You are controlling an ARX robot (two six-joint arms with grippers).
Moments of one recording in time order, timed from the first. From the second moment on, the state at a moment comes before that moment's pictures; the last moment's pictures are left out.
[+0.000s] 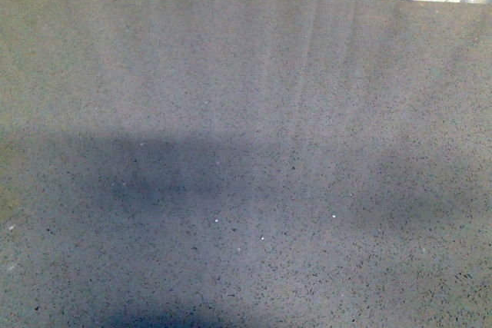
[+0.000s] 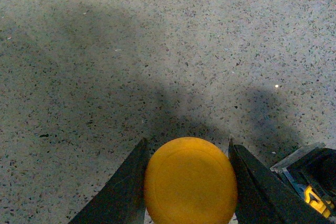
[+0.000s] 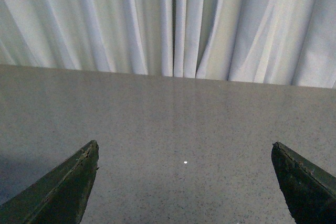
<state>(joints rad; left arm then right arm) 0.50 1.72 0.38 0.69 0.29 0.21 0.00 0.00 0.02 0.00 0.00 0.00</state>
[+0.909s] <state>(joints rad) -0.35 1.58 0.50 0.64 0.00 -0.03 0.00 0.00 0.02 0.00 0.00 0.00</state>
